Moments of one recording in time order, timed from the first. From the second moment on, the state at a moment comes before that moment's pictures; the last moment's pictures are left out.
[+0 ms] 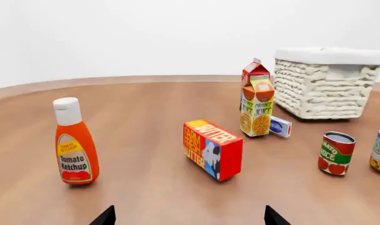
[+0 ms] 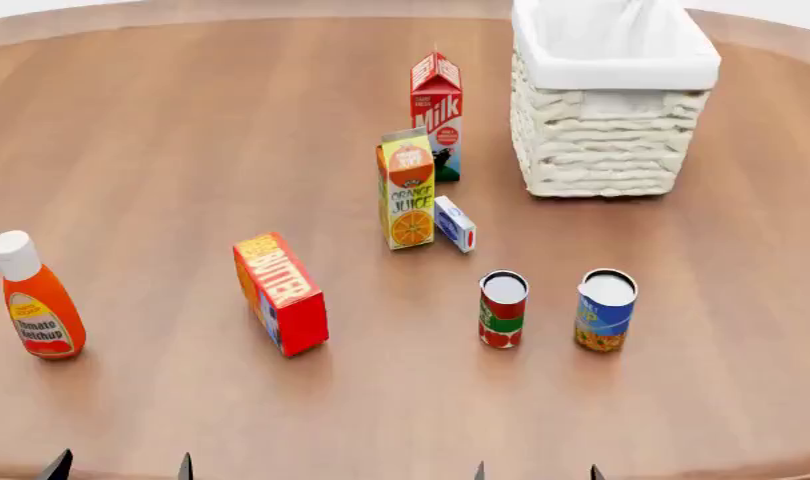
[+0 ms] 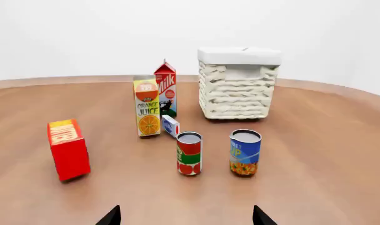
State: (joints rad) left arm 0.00 0.00 0.00 0.00 0.00 0.00 0.00; right arm 0.00 0.00 0.00 0.00 0.00 0.00 0.00
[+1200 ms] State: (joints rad) left arm 0.25 -0.13 0.08 0.67 -0.04 -0.06 -0.15; right arm -0.19 0.13 -0.08 -0.65 0.19 0.13 0.11
